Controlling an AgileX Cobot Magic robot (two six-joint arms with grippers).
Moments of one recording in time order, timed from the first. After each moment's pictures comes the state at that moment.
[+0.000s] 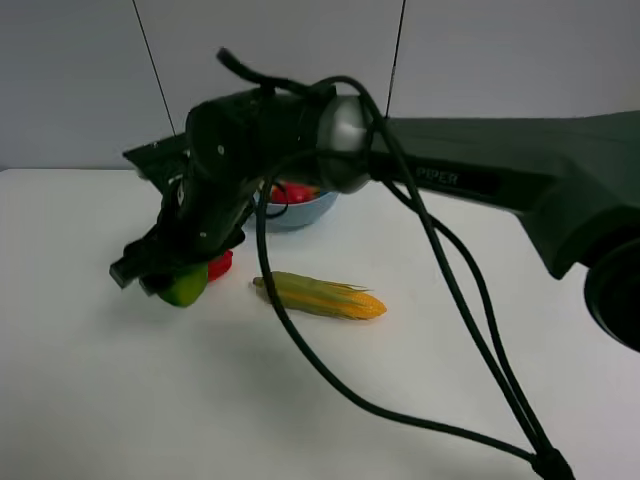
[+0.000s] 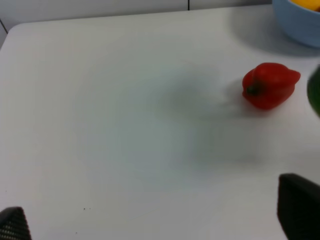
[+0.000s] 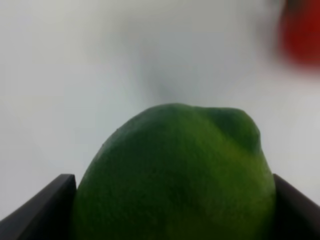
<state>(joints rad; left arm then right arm) 0.01 -0.01 -0.51 0.07 1.05 -0.02 0.95 2.12 -1.79 0.23 0.78 0.07</state>
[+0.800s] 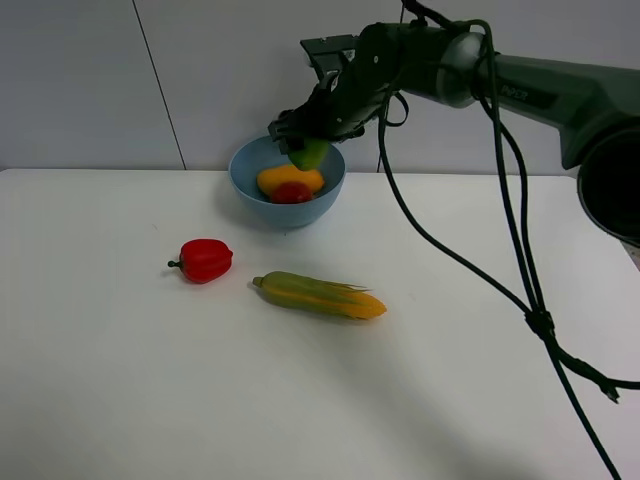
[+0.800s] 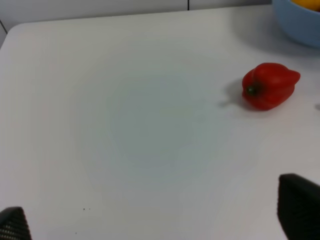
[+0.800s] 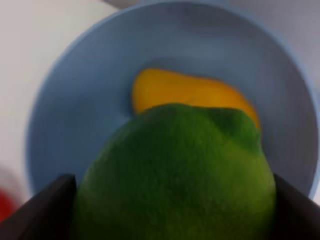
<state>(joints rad) 0.01 -0.01 -0.51 0.07 1.05 -0.02 0.53 2.20 -1.90 0.19 0.61 -0.04</state>
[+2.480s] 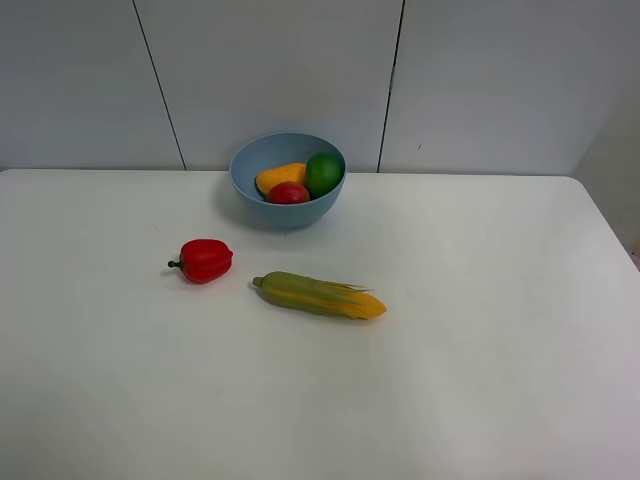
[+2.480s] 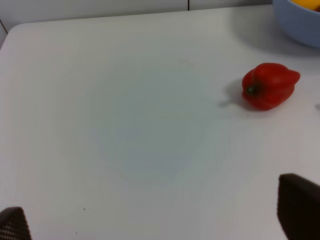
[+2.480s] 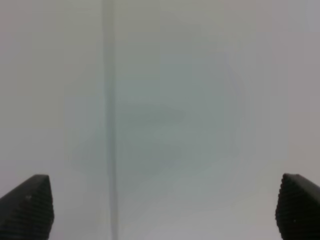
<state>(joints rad) 0.01 -0.01 -0.51 0.07 1.05 -0.02 0.00 0.83 -1.22 0.22 0.48 -0.10</state>
